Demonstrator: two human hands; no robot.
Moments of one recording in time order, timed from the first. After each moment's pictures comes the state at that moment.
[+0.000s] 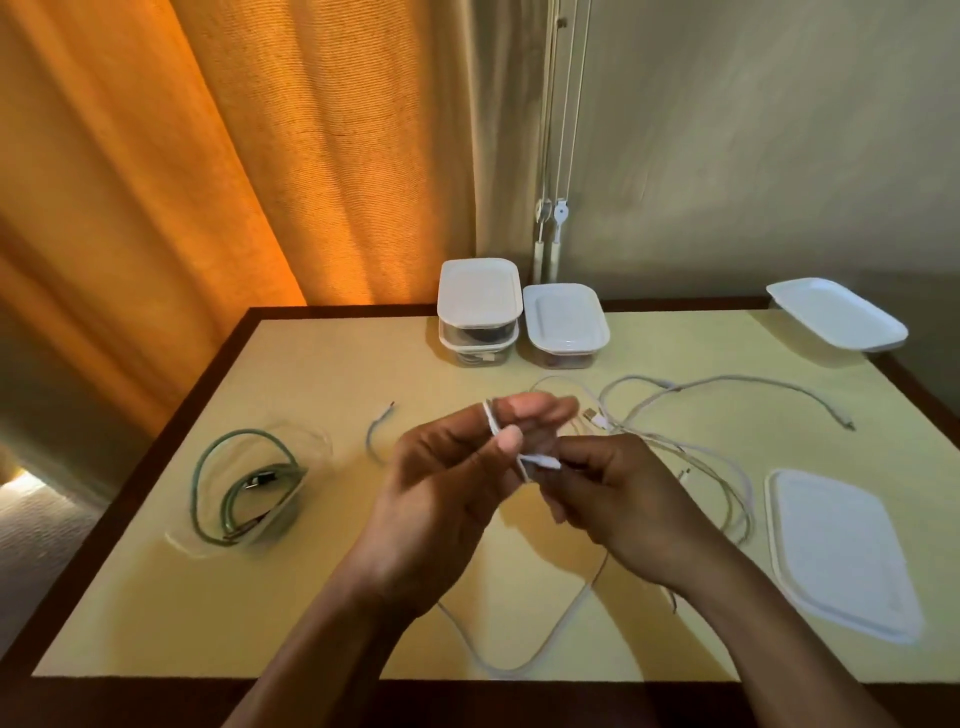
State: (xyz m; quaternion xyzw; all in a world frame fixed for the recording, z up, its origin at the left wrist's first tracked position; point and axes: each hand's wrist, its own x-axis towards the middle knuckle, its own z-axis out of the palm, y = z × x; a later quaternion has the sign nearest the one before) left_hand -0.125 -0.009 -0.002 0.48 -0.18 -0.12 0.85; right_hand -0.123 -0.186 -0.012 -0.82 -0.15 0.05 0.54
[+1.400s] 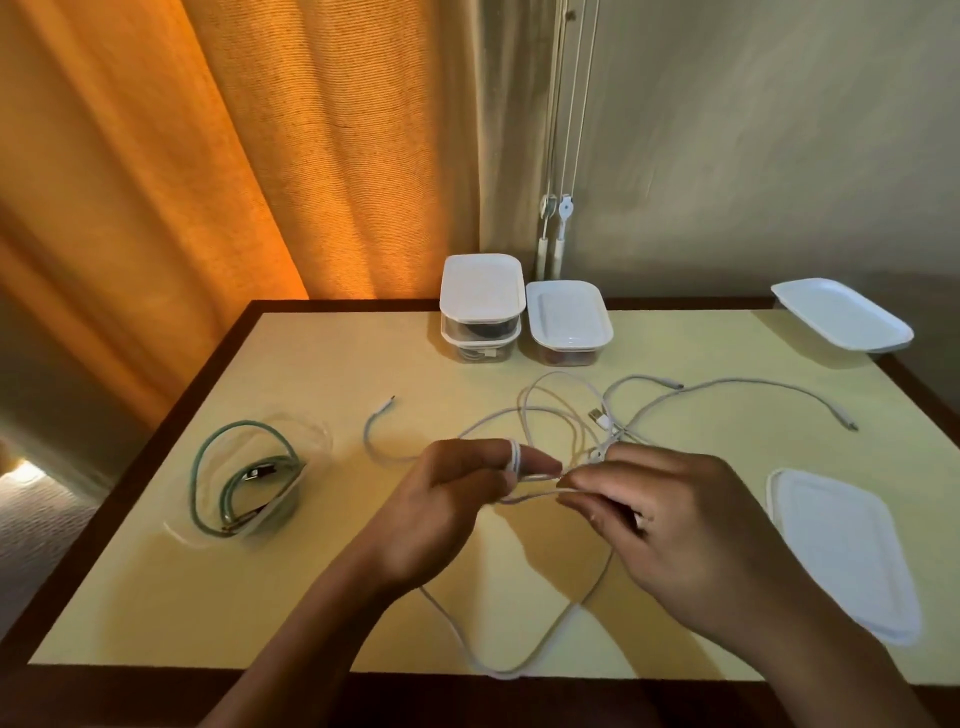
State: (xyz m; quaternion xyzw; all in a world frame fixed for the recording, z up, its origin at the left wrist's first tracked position) left_hand -0.115 0.009 -0.017 0.77 -0.18 -0.14 0.60; right_hand -0.153 -0.207 -0.001 -0.91 -0.26 -0.20 0.27
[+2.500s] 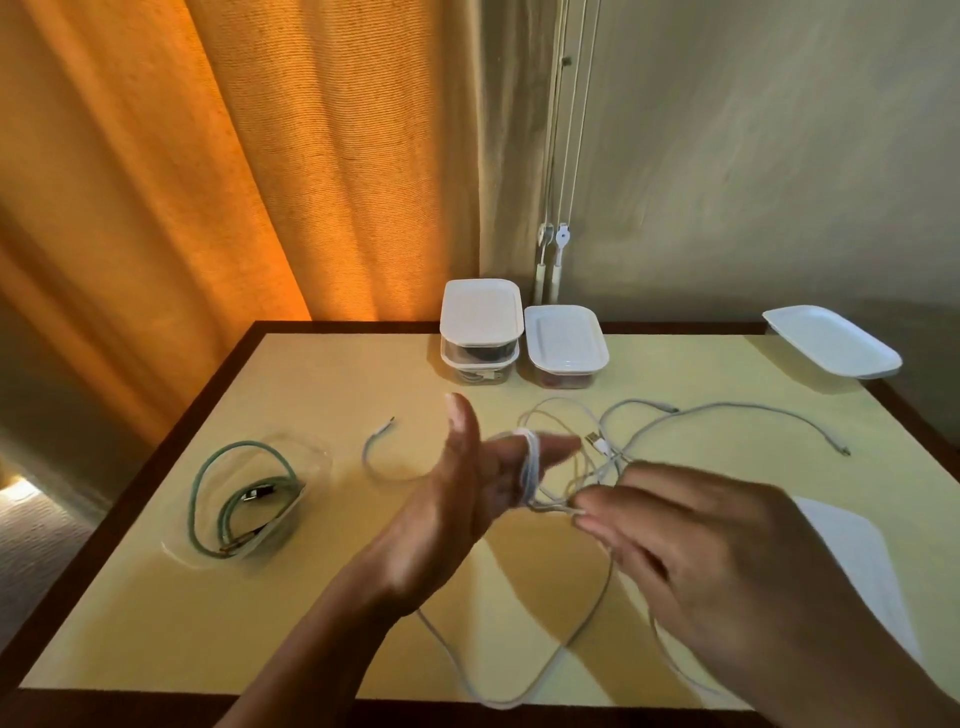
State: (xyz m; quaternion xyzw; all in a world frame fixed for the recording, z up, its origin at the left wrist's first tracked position) left_hand -0.108 -0.006 -0.012 0.62 -0.19 -0.22 0.73; right_hand -0.174 -0.207 0.035 -0.90 -0.29 -0.26 0.17
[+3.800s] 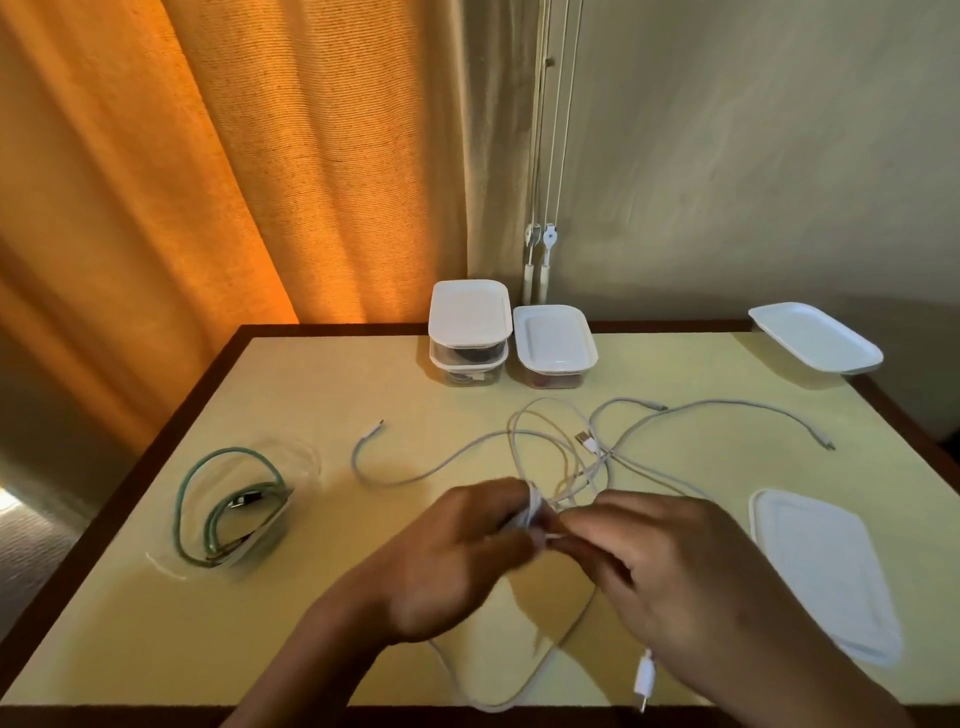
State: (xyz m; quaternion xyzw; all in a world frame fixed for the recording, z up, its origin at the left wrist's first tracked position) left_hand -0.126 0.002 -0.002 0.82 -0.24 -0.18 0.49; right_hand -0.169 -0.204 0.010 -0.92 -0.27 -0.17 0.20
